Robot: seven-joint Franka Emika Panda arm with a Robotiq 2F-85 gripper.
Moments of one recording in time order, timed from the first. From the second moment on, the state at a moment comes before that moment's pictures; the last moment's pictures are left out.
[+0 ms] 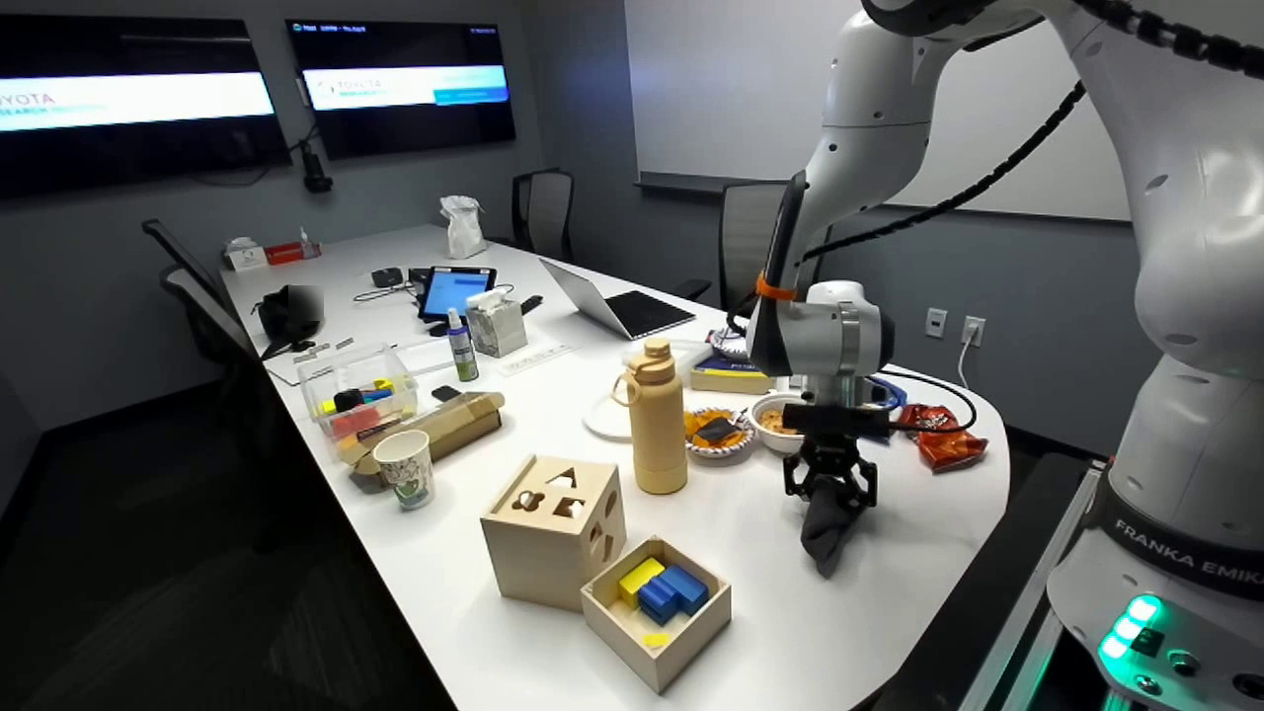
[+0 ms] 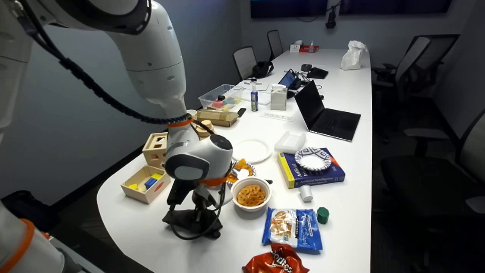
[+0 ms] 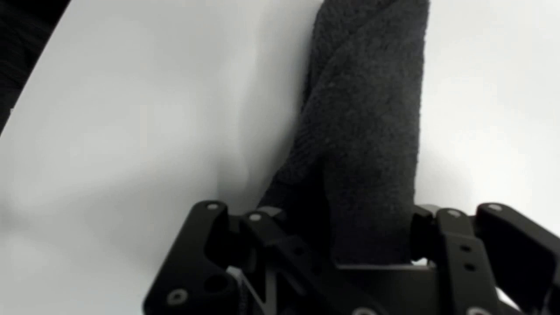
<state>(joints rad) -0.21 0.59 0.02 -2.51 0.66 2.74 0.23</state>
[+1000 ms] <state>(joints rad) 0.02 0.56 0.03 -2.44 0.45 2.79 0.30</state>
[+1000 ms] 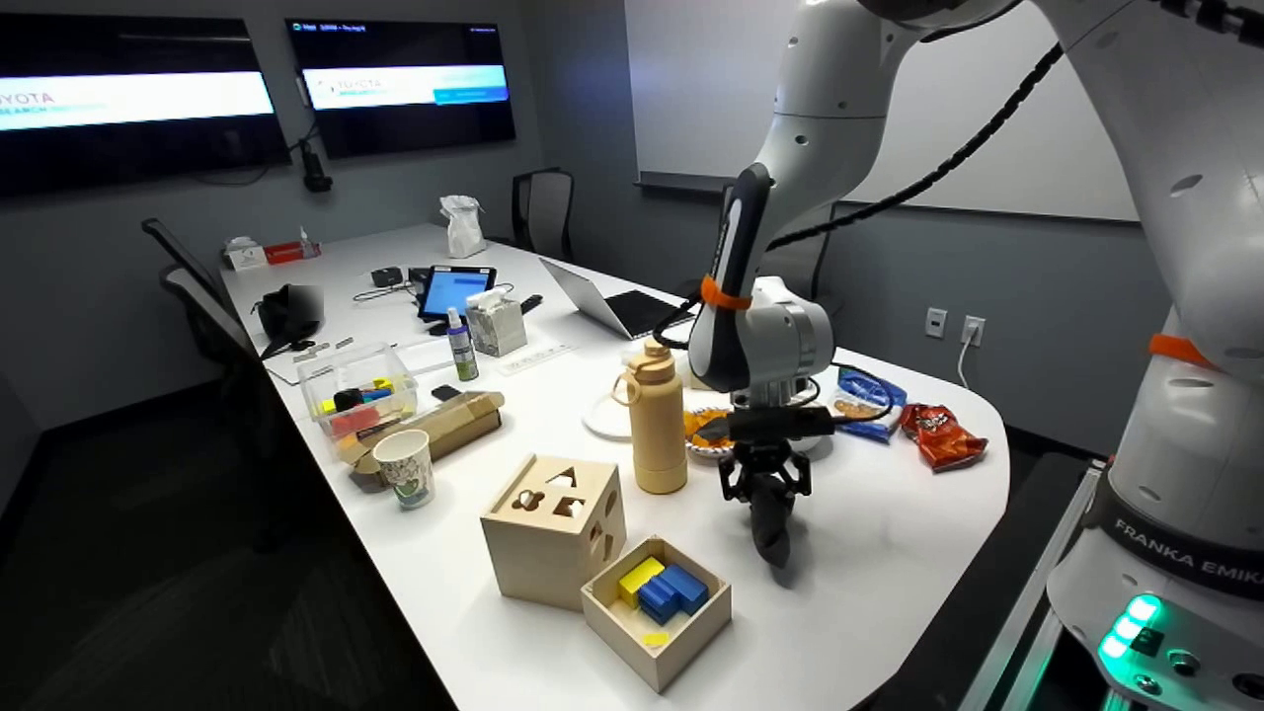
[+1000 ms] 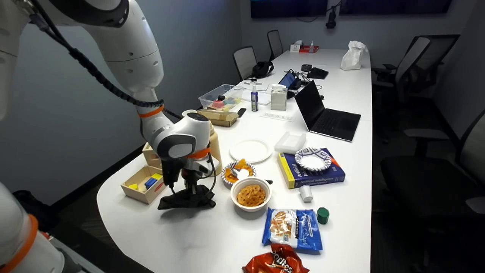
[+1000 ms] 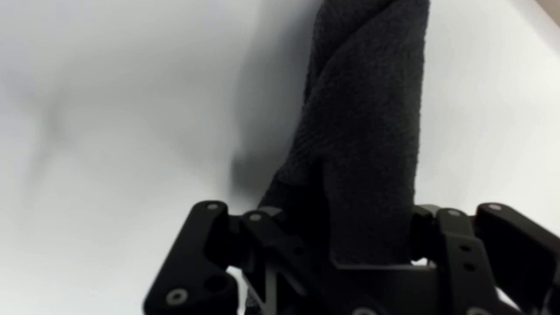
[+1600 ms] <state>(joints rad) 0.01 0.59 0.13 -2.45 0.44 2.81 0.23</state>
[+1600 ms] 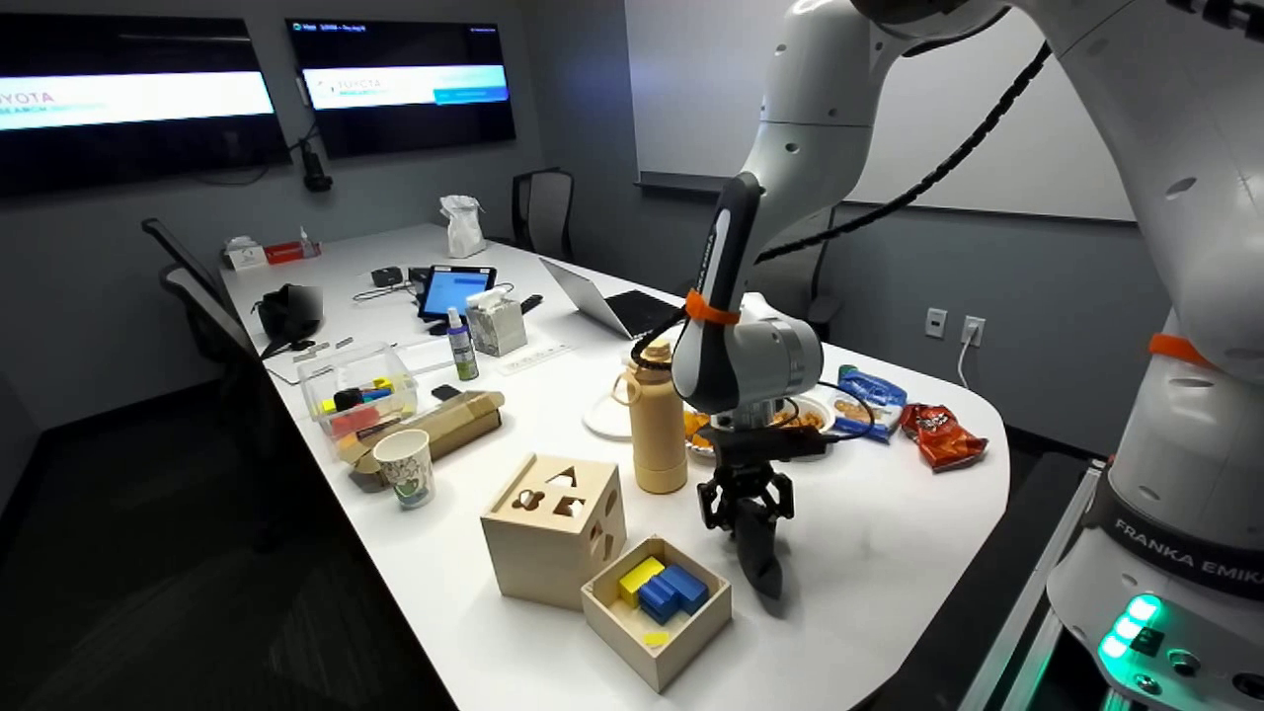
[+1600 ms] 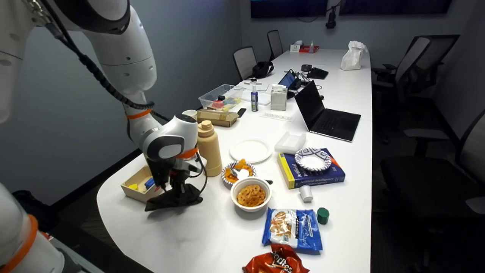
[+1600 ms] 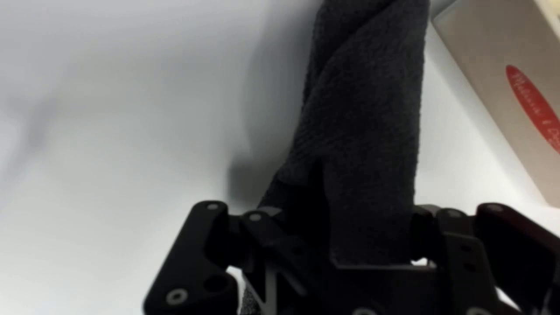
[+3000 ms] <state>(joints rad) -0.48 0.52 0.13 -2.61 0.81 3.01 0.26</state>
